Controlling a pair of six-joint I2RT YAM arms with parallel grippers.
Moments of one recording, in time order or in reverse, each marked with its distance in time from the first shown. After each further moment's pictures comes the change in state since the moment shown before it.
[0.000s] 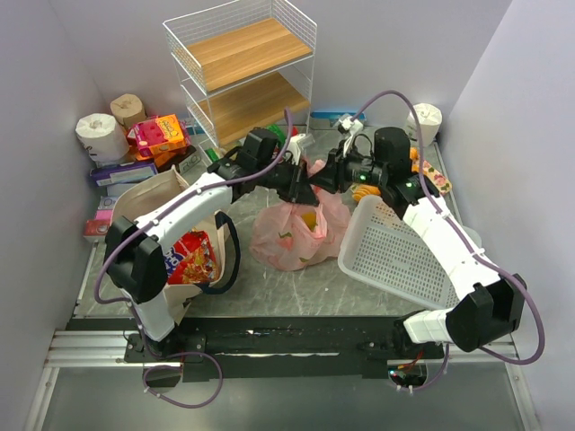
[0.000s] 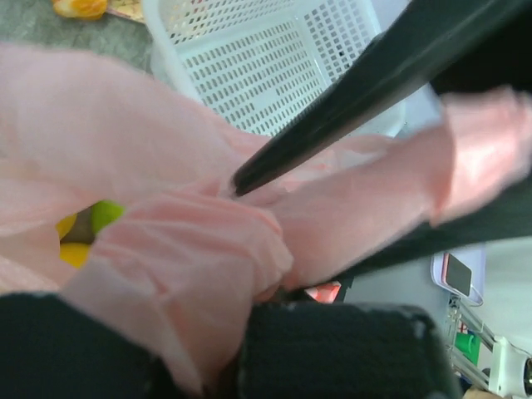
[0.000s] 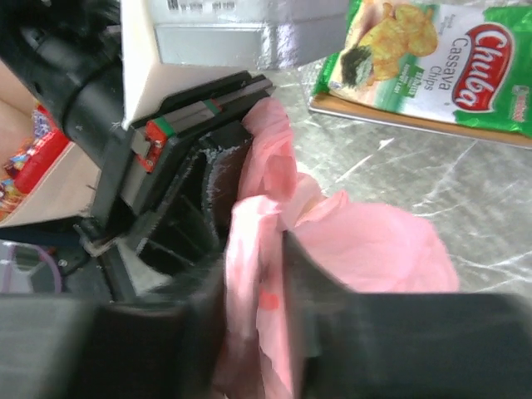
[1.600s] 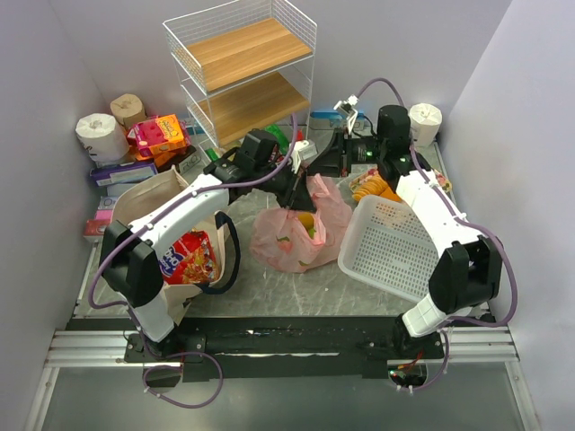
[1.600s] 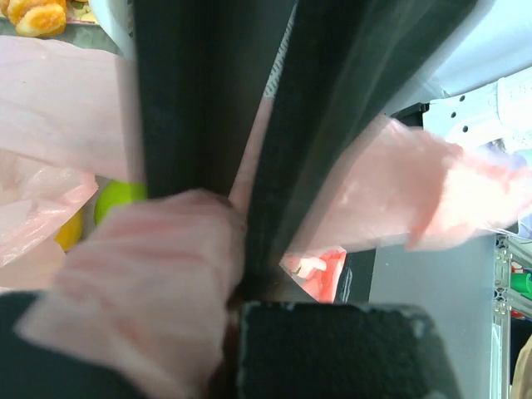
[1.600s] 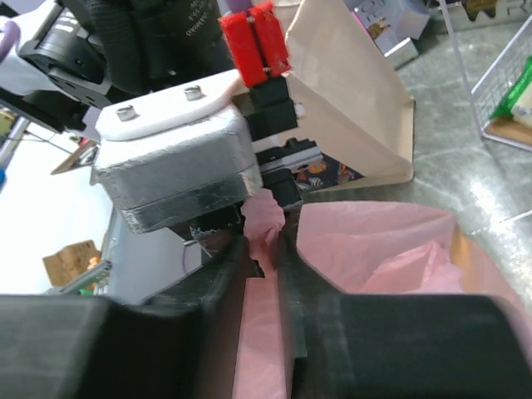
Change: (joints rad) left arm -0.009 -0.038 -0.013 -0.070 0.090 0.240; right arm -0.118 0.233 0.151 0.175 -0.582 0.314
